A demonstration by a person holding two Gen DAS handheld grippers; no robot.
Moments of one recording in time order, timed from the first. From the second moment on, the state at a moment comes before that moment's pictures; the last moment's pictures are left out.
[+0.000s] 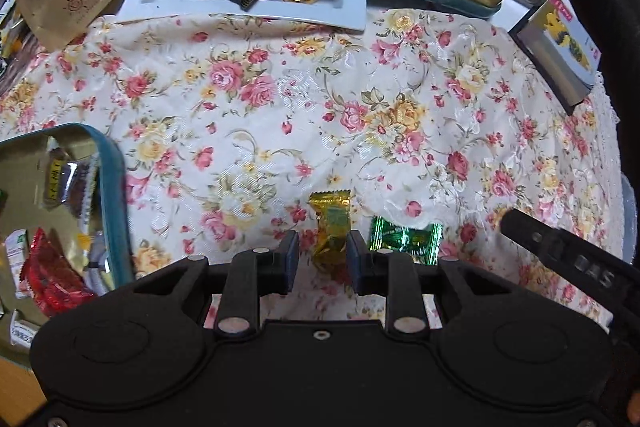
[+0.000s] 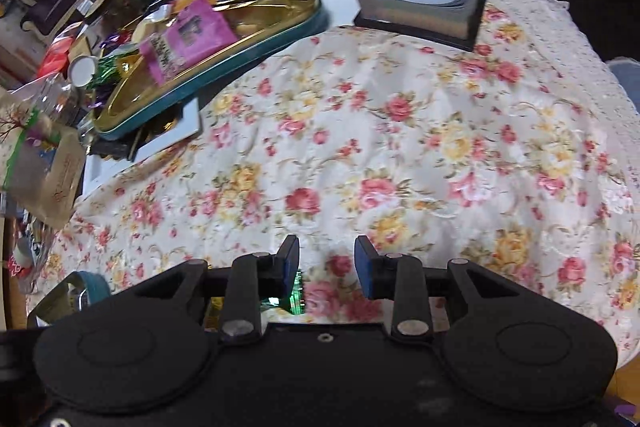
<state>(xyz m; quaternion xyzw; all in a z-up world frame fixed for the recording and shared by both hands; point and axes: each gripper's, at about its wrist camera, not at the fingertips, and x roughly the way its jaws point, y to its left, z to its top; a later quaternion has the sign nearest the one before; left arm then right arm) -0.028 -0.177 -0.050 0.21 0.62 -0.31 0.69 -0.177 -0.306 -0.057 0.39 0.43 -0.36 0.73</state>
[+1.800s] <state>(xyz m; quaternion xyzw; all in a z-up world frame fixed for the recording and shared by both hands) -0.004 -0.160 -0.093 0.20 0.68 -0.27 0.65 -0.154 -0.255 -0.078 0.33 0.51 -0.27 0.75</state>
